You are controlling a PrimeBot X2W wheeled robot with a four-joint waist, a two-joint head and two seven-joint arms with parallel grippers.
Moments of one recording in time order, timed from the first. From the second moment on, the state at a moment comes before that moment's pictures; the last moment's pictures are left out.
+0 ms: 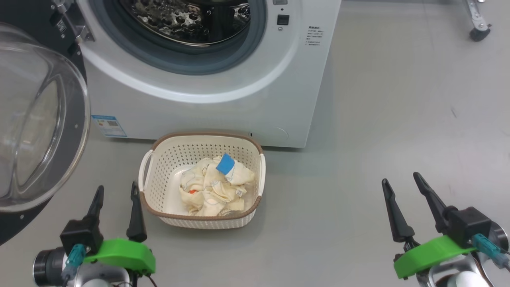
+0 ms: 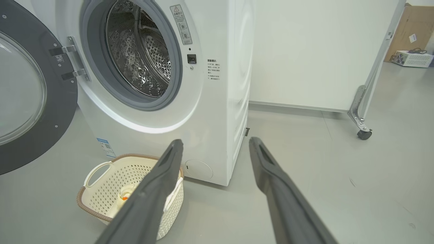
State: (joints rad) left arm -0.13 0.29 -0.35 0.12 -0.41 0.24 -0.17; right arm 0.07 -0.04 0.01 0.02 0.07 0.13 -0.19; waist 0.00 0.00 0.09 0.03
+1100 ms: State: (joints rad) left arm -0.13 0.30 -0.39 0.10 -0.40 0.25 -0.14; right arm 0.08 -0.04 0.00 0.01 0.07 0.13 -0.19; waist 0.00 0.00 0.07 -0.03
